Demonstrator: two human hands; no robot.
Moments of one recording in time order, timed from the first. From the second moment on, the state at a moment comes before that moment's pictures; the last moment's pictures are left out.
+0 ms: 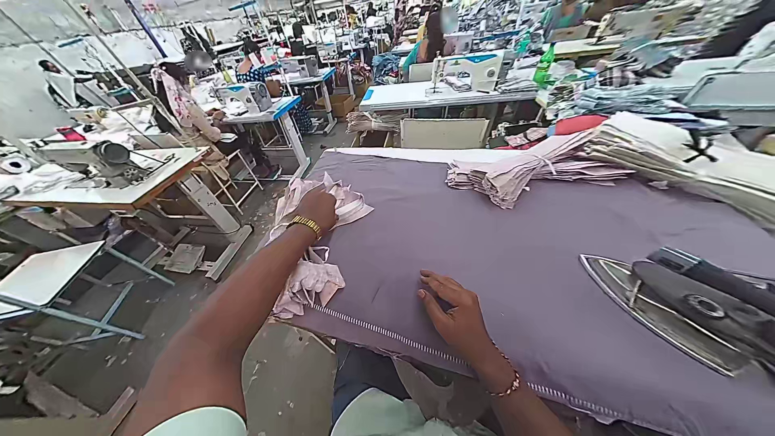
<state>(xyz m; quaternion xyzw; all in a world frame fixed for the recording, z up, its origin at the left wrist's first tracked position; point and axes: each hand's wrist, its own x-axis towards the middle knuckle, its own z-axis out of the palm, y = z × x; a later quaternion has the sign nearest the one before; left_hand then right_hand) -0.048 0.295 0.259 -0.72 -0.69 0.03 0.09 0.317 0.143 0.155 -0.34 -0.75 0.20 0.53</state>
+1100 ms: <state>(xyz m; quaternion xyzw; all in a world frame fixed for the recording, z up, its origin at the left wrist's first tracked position) 0.235 0.035 0.218 -0.74 -0.27 -0.53 -0.31 0.418 0.019 0.243 -0.32 -0.58 0.33 0.67</state>
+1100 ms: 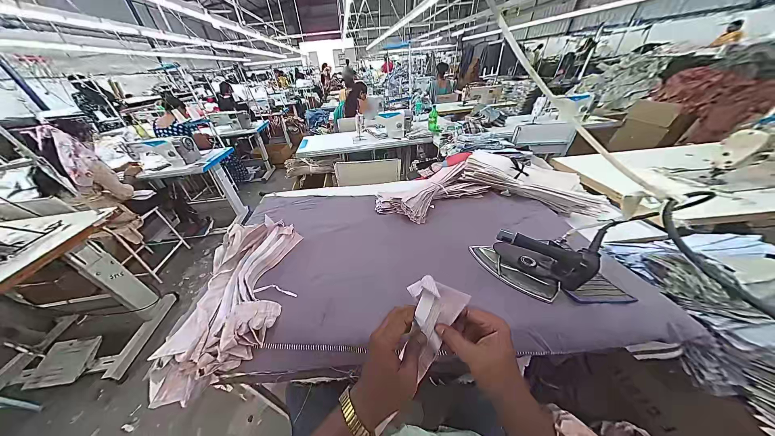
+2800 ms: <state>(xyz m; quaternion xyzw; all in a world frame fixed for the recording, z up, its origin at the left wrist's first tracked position) 0.068 0.112 0.178 -0.82 -0.51 -0.24 0.05 0.495 0.052 0.198 -0.49 -0.79 -0.07 0.37</state>
